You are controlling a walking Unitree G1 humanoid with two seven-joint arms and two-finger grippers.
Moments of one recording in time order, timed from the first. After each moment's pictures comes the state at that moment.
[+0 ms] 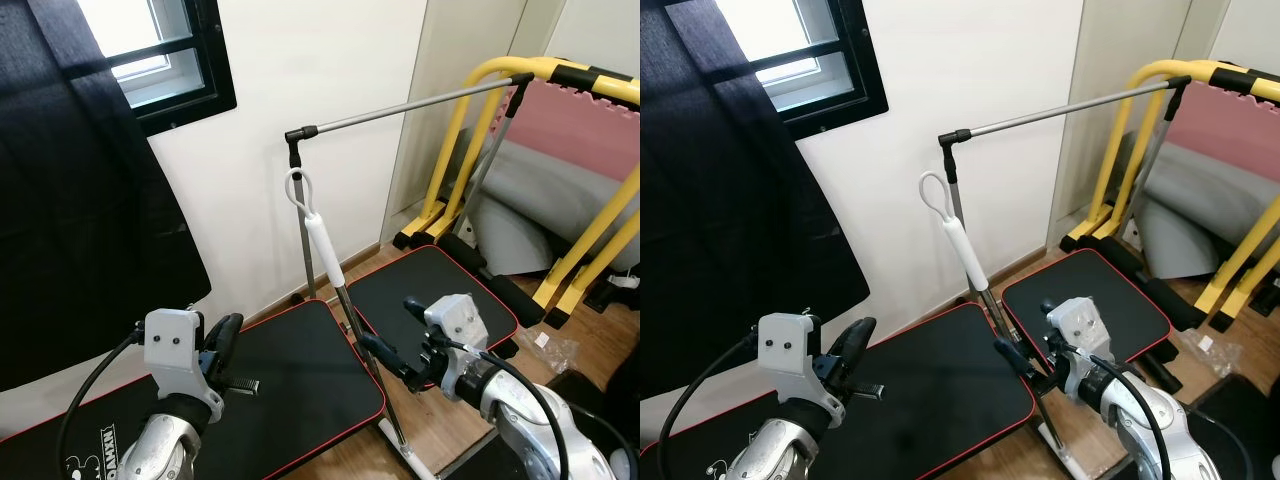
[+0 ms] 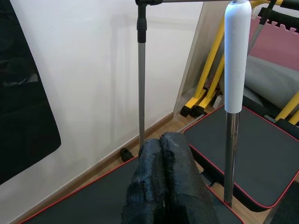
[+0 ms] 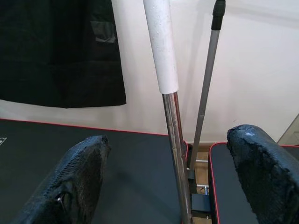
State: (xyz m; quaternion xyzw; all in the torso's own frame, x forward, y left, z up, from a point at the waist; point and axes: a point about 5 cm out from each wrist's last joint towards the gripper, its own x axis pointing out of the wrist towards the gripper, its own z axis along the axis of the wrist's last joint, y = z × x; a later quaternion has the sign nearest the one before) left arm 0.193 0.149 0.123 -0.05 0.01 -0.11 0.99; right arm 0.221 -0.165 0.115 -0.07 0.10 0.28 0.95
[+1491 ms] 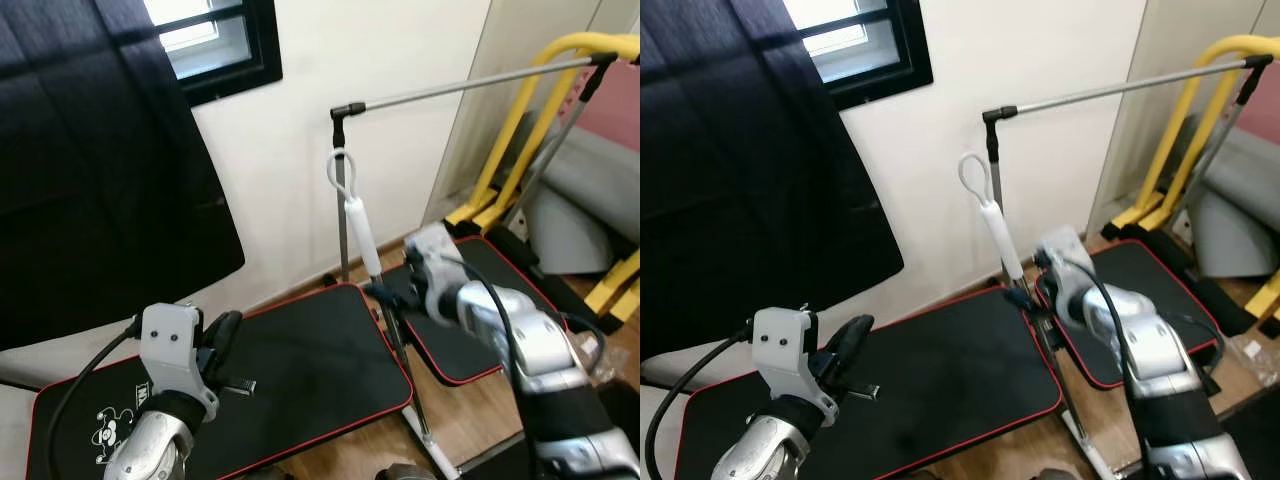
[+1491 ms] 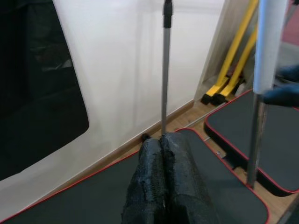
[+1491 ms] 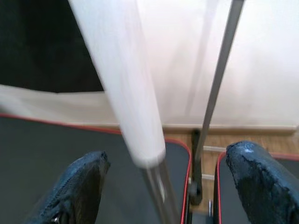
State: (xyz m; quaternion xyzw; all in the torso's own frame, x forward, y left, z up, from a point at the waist) left arm 0.181 0.152 0.132 -0.03 0.02 -0.12 0.99; right arm 0.315 -0.162 0.137 -0.09 0.21 0.24 0.94
